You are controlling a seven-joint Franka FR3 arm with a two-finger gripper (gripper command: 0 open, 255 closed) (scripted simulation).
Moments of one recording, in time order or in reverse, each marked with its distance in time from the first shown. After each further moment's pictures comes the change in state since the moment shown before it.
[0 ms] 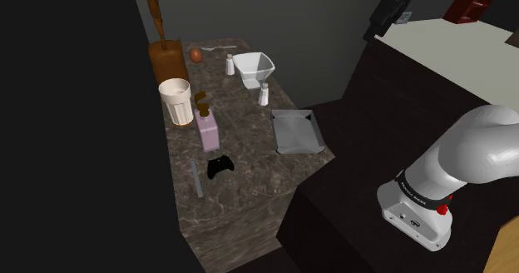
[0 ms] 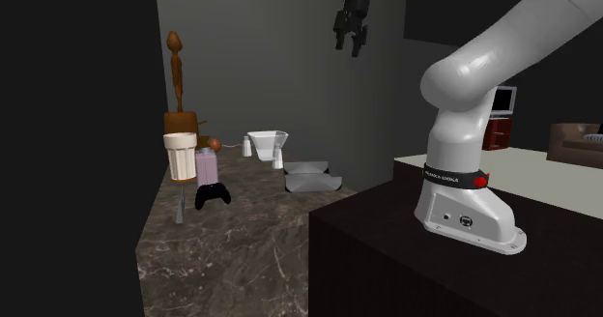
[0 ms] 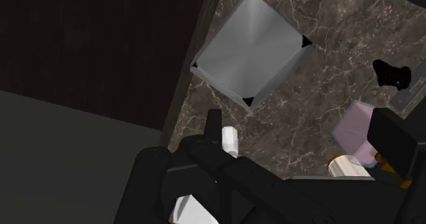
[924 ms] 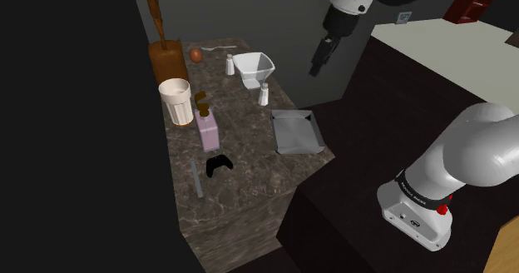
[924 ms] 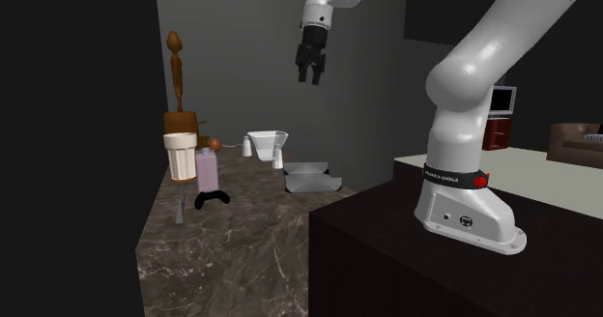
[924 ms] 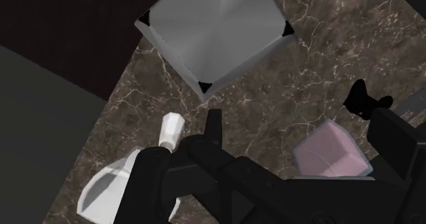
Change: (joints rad) arm 0.120 0.252 0.158 -0.073 0.028 0.331 -0.044
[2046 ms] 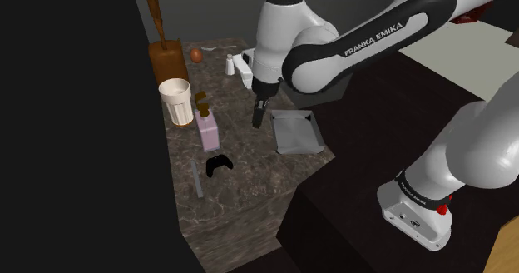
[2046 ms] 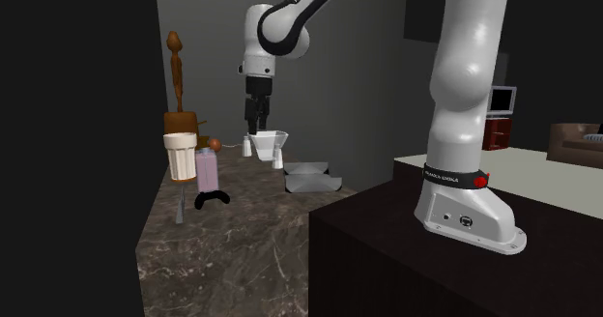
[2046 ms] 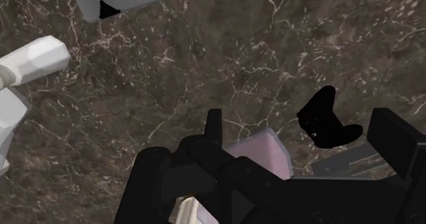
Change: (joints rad) arm 0.098 0.542 0.226 0.124 -0.190 0.396 0.066
